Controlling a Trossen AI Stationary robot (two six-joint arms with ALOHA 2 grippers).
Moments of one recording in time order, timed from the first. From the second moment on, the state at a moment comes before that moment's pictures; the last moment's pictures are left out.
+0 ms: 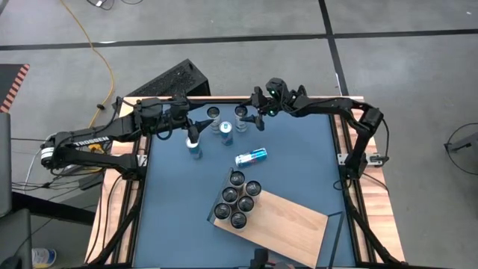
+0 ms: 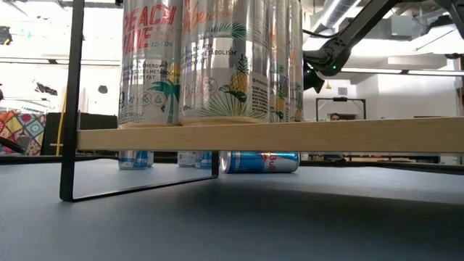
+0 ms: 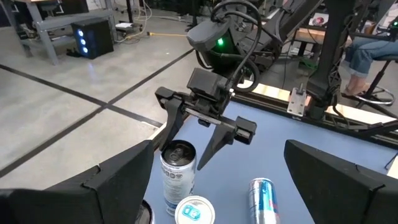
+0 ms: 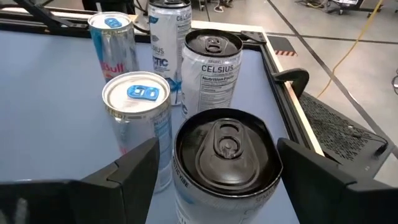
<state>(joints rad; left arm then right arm) 0.29 0.97 0.91 -0.08 -0.18 -0.09 -0.62 1.81 1.11 0.29 -0.55 -0.35</state>
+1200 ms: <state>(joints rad) 0.29 0.97 0.91 -0.10 -0.18 -0.10 -0.41 1.59 1.11 0.05 0.29 -0.13</state>
